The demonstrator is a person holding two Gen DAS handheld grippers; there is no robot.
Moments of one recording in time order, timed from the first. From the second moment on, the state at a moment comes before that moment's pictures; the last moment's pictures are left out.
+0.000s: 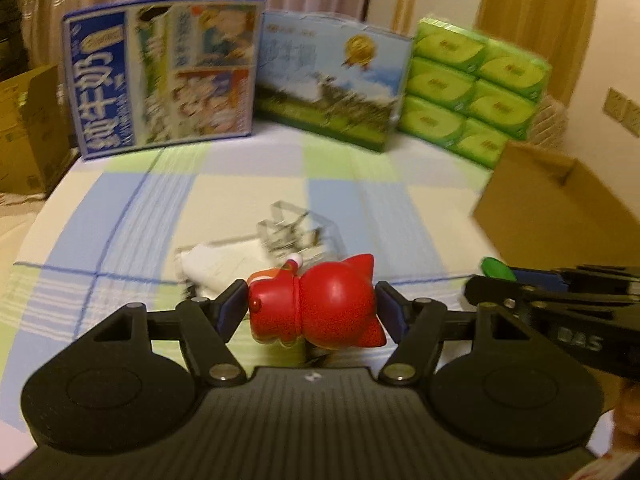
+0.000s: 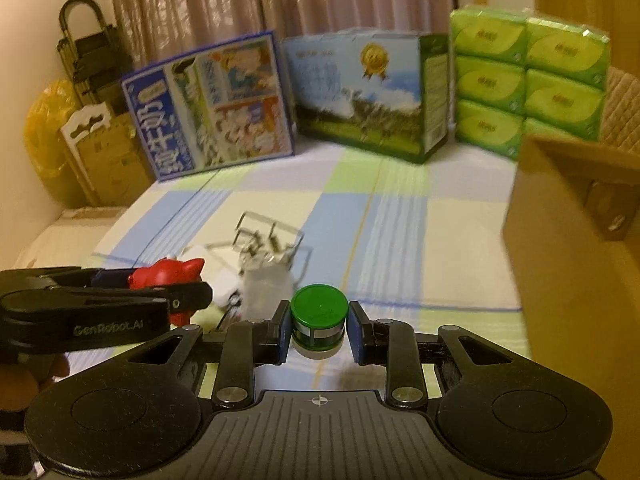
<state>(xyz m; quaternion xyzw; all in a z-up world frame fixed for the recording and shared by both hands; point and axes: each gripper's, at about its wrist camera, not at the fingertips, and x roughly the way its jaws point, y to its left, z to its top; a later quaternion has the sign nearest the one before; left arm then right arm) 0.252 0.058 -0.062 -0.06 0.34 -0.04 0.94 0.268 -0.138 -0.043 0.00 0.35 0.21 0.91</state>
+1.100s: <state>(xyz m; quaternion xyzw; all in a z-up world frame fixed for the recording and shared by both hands) 0.244 -0.167 -0.010 0.00 0.25 -0.29 0.92 0.203 -0.374 0.012 0.12 0.27 -0.09 0.95</state>
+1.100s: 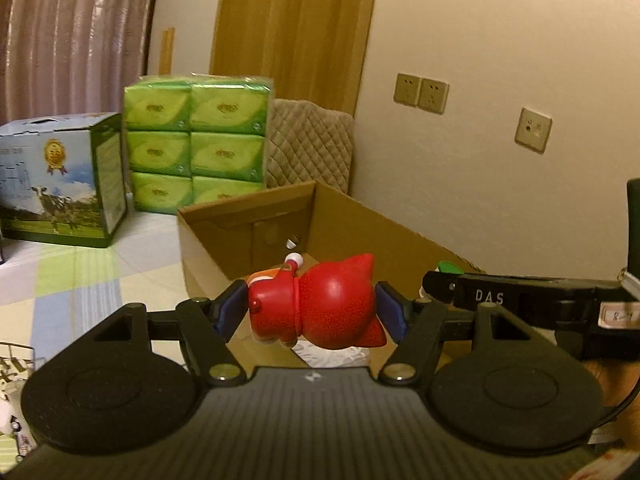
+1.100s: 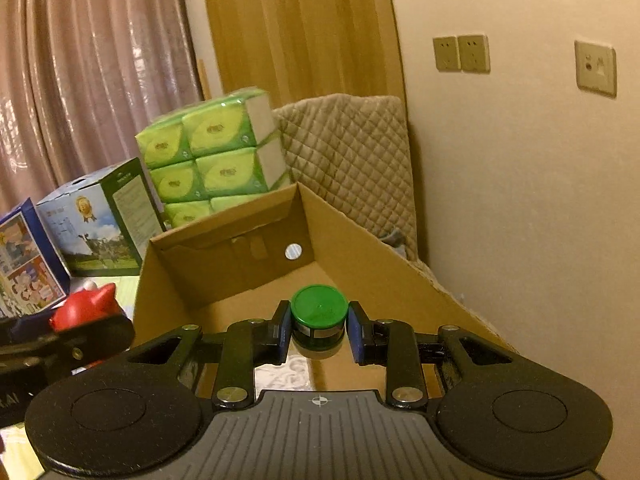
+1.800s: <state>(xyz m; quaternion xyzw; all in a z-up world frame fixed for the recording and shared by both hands) 0.259 -0.136 -0.013 -0.01 0.24 -0.24 0.94 0.212 -0.382 -0.003 0.15 0.29 -0.08 0.94</state>
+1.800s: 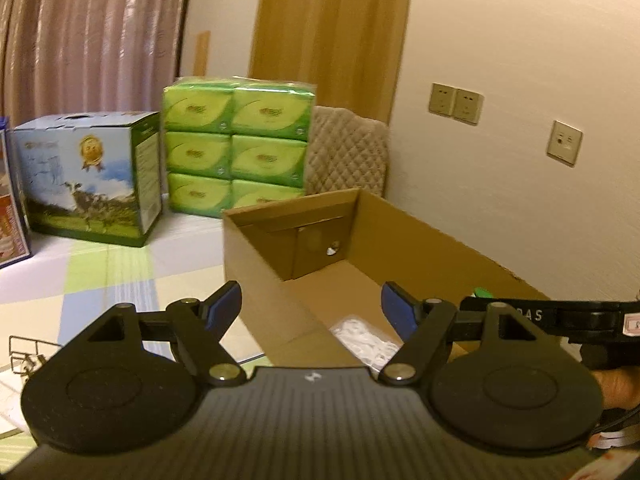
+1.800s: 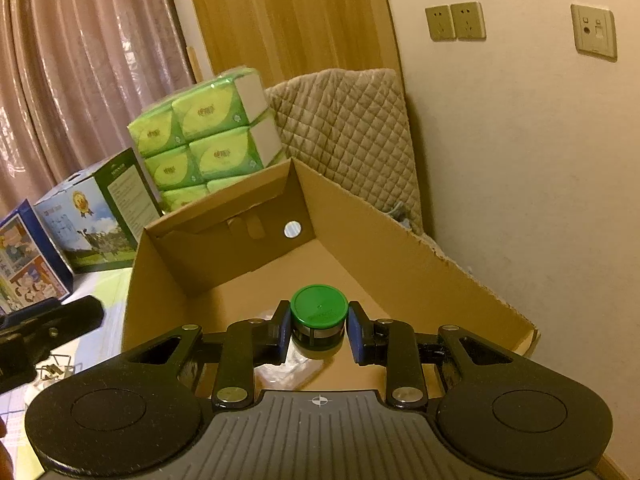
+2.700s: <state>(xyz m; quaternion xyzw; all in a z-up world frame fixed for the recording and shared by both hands) 0.256 -0.065 -0.013 -0.02 0.25 -0.17 0.95 0.210 -0.308 0.023 0.10 0.19 0.00 0.98</state>
